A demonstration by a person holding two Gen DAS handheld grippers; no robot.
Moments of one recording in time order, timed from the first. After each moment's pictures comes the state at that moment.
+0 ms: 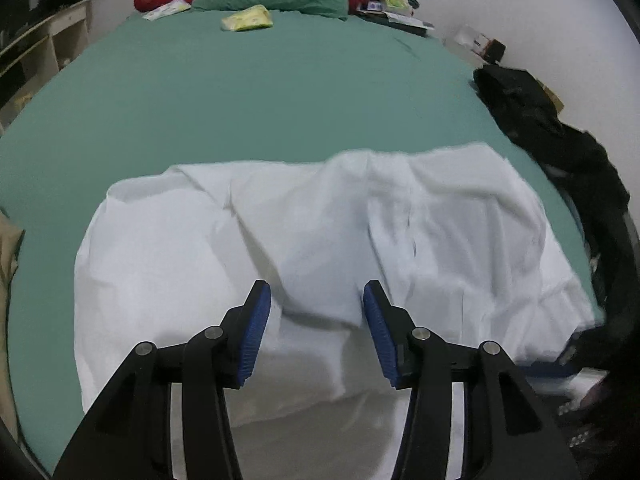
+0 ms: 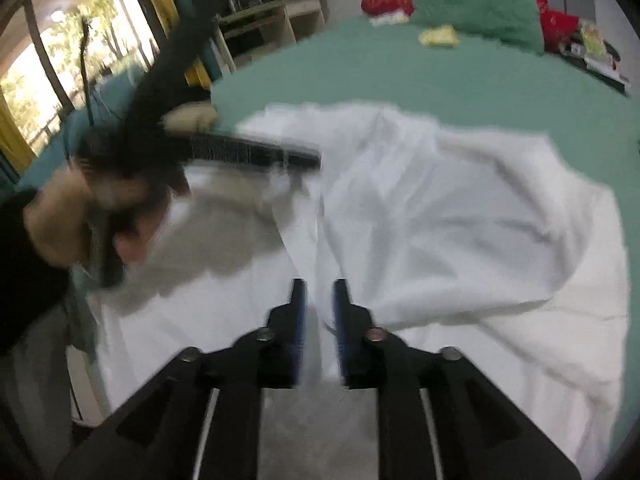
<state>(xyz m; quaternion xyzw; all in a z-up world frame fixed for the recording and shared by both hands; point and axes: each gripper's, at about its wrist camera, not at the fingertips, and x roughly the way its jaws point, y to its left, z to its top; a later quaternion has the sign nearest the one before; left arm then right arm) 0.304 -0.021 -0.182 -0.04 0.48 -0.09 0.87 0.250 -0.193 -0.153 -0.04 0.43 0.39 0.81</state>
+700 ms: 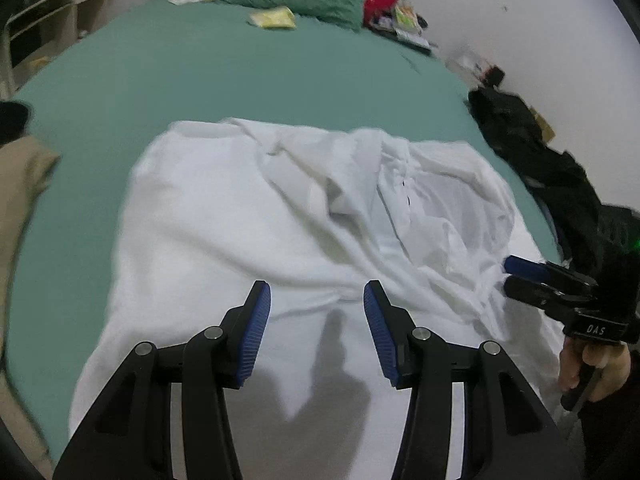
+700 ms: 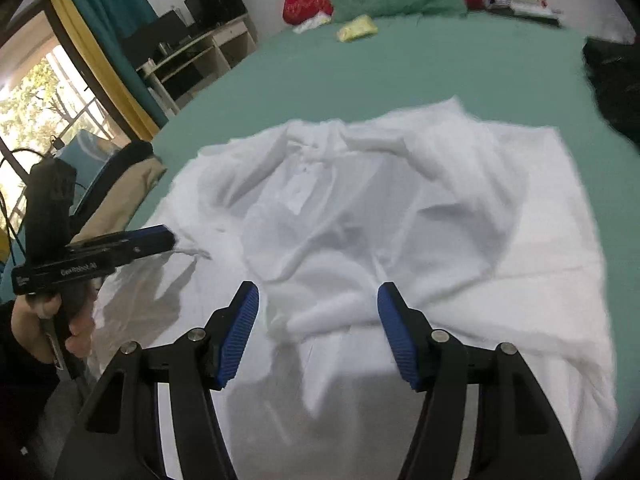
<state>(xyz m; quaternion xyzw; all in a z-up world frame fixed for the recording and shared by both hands) 0.225 0.030 -0.167 -0.12 0.46 -0.09 0.88 0.275 -0.224 -0.162 0.05 0.46 0.29 0.84</state>
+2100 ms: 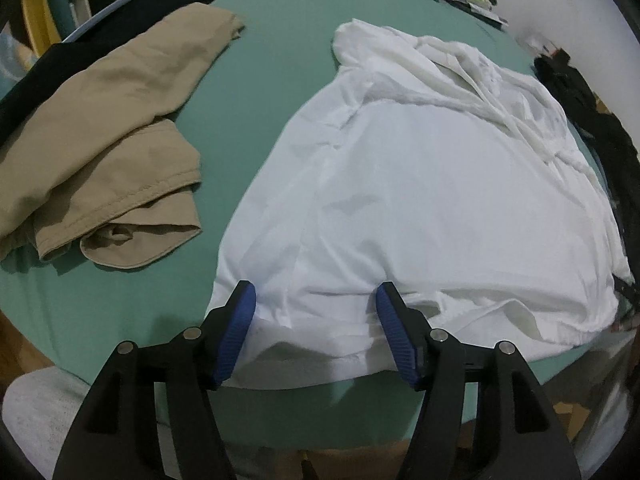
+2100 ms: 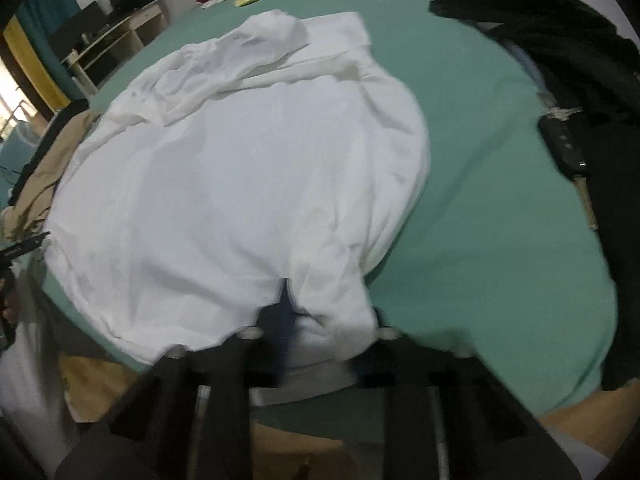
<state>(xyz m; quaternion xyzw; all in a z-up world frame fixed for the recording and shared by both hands) 0.068 0.103 -0.201 -0.08 0.53 0.03 0.84 0.118 -0.365 -0.187 0.03 0.54 0.15 0.83</state>
